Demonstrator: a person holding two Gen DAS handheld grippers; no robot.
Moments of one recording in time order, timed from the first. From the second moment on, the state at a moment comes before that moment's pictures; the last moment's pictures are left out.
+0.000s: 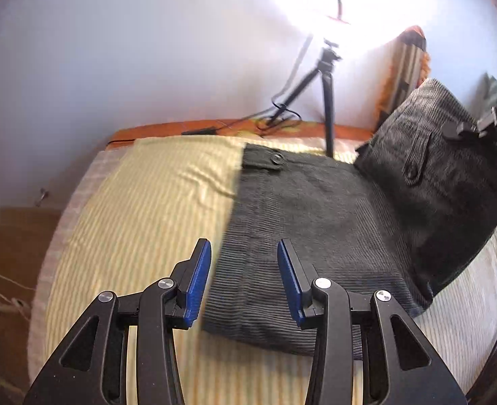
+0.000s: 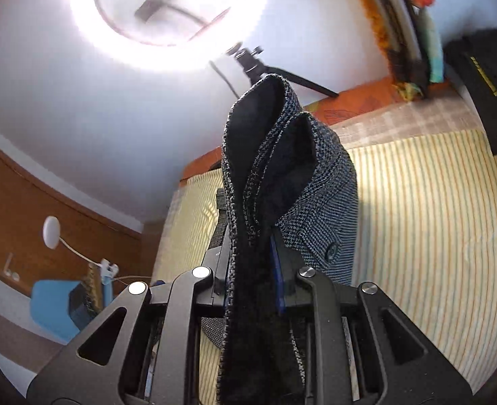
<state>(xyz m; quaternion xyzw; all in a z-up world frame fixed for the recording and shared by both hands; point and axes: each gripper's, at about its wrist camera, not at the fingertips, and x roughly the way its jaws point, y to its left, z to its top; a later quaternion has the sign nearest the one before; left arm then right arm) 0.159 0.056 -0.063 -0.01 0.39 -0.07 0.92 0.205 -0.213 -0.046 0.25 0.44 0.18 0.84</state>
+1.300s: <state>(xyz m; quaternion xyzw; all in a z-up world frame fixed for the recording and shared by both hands) 0.135 0.084 -0.057 -0.17 0.42 -0.17 0.88 0.194 -0.160 -0.088 0.12 0.47 0.19 0.85</state>
